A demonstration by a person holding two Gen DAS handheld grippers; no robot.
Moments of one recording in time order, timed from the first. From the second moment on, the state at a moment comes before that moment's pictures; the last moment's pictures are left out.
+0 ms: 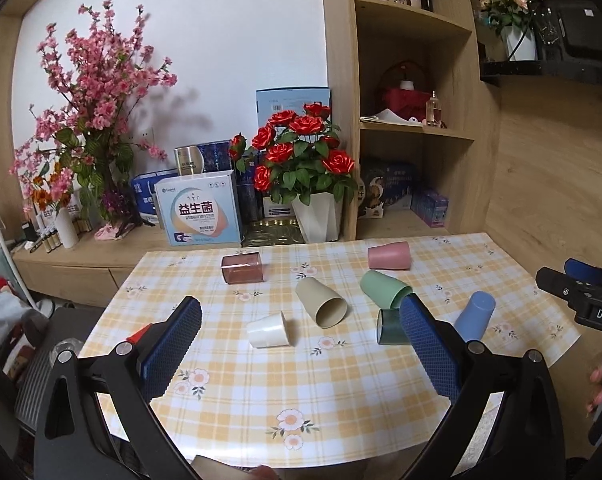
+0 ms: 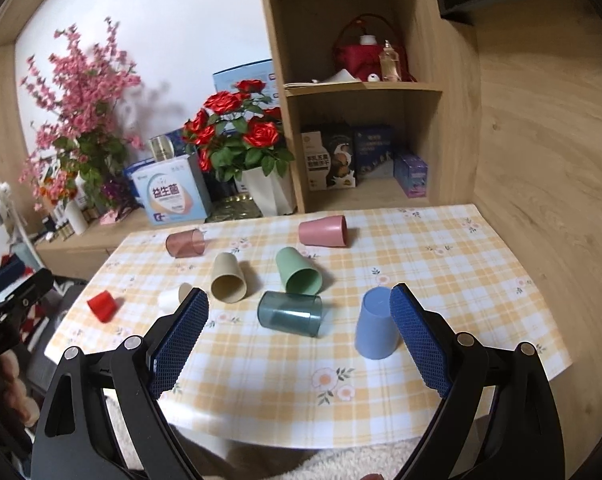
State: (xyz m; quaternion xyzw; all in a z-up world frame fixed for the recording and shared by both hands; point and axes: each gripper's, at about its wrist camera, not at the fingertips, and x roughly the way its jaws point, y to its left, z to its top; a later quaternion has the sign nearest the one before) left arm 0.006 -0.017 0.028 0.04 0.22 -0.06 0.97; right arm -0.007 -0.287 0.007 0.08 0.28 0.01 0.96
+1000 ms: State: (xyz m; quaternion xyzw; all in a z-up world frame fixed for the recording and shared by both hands) left arm -0.003 0.000 0.027 0.03 0.22 -0.05 0.97; right arm -0.014 -0.281 0.013 0.07 0.27 0.00 0.96
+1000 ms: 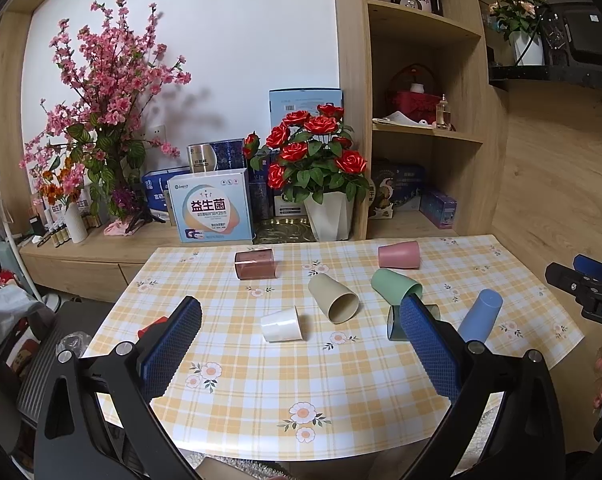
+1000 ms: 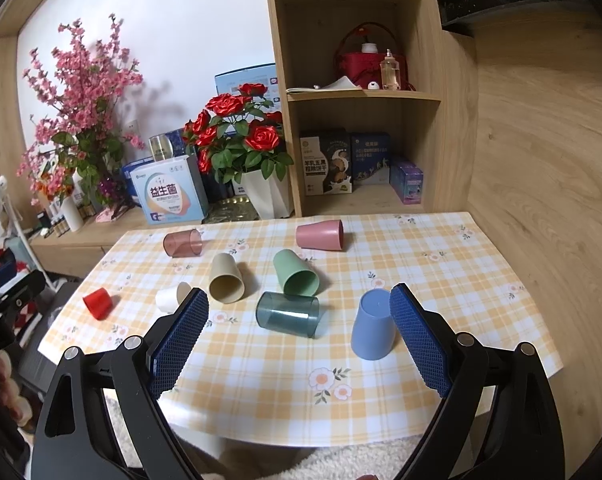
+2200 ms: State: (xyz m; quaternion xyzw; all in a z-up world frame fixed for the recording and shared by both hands) left arm -0.005 0.008 0.034 0.02 0.21 -0.05 0.98; right arm -0.015 -0.277 0.013 0.06 0.27 0.01 0.96
